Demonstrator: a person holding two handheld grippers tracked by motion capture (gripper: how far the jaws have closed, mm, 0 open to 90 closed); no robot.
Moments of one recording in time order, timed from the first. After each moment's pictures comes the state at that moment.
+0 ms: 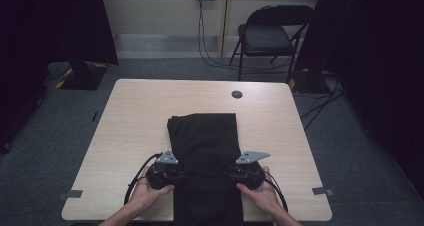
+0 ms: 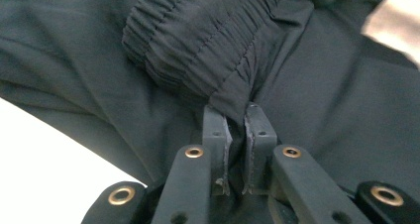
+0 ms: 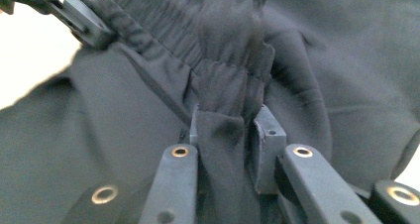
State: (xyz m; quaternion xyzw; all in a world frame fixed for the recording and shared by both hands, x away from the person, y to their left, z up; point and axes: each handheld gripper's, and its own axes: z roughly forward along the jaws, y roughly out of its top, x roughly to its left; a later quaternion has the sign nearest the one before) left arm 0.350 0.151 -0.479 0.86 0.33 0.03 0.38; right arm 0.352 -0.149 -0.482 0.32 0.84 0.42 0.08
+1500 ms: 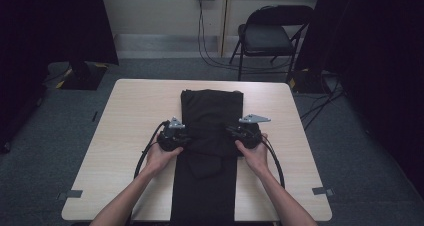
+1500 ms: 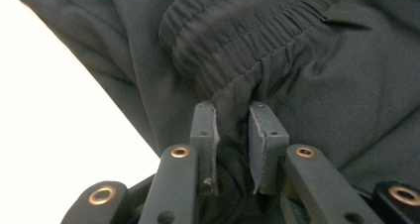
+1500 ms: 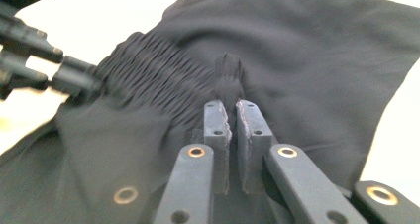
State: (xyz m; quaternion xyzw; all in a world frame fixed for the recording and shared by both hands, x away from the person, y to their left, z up) left arm 0.460 0.145 -0.483 0.84 0.37 0.13 0.38; right arm 0.458 -0.148 -0.464 0.40 0.78 0.46 0.16
